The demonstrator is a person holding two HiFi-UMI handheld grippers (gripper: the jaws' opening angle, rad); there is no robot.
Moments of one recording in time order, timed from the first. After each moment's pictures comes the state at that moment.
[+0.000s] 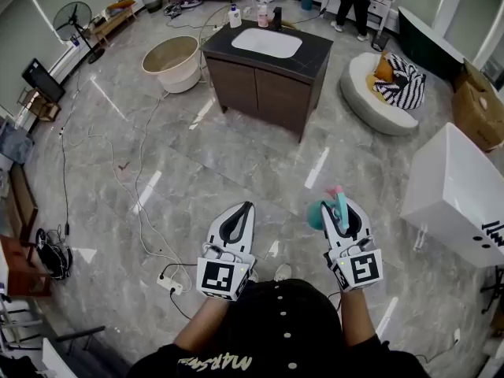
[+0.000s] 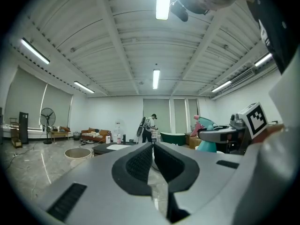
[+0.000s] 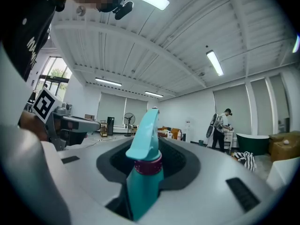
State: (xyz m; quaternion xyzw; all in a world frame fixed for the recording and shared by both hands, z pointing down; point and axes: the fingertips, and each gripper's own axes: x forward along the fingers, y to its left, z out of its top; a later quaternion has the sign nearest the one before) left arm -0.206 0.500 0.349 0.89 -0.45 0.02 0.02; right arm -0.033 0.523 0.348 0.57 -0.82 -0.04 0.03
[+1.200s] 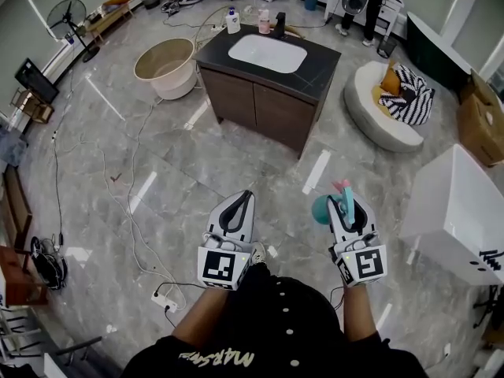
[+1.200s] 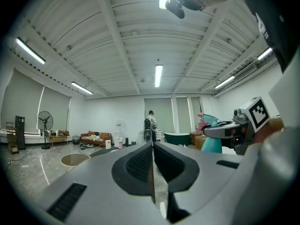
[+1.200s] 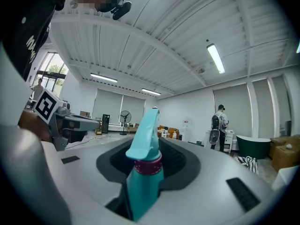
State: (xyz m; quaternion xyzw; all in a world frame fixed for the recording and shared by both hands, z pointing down) left arm -0.167 0.294 0.363 0.89 -0.45 0.03 0.00; right arm 0.019 0.328 0.357 0.58 -0.81 -0.04 0.04
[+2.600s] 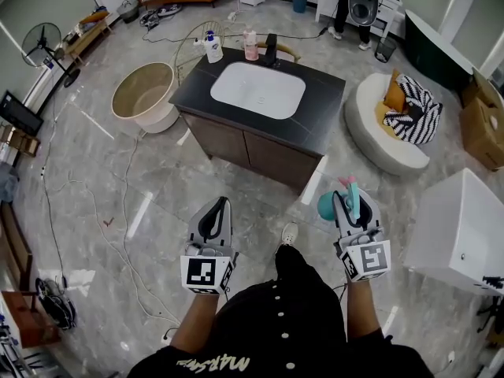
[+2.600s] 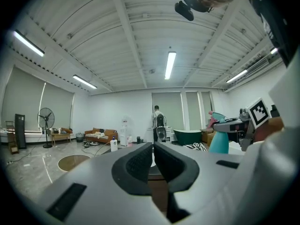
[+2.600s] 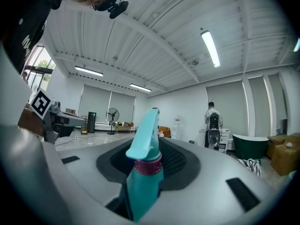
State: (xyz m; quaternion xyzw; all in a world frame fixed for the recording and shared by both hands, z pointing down) left arm -0.152 -0.036 0.392 0.88 -0.48 0.04 0.01; right arm 0.103 0.005 0.387 0.62 -0.78 -0.03 0.04
